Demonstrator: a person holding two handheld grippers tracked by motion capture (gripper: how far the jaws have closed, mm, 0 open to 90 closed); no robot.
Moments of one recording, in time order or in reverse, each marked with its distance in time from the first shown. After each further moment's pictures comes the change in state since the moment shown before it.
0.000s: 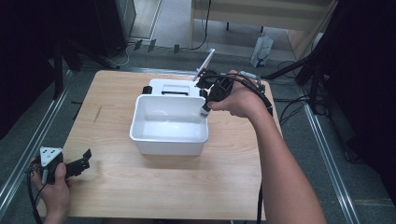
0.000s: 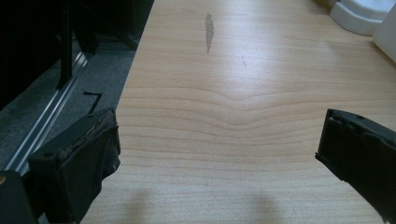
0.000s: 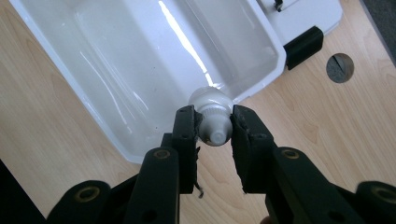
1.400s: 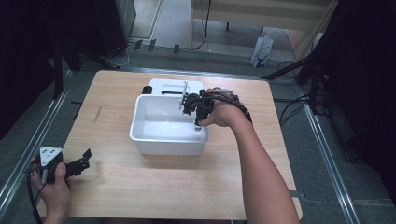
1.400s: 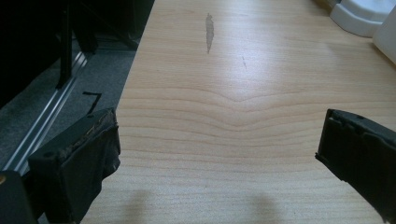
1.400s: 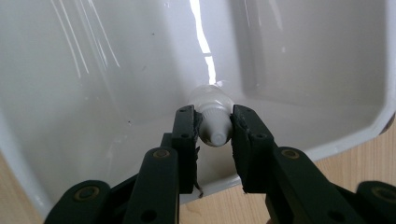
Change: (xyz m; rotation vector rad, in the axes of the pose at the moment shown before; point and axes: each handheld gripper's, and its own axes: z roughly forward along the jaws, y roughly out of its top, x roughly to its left) left arm 0.000 0.000 0.000 0.000 -0.001 -0.004; right arm 0.015 0.008 0.096 0.123 -0.019 -0.357
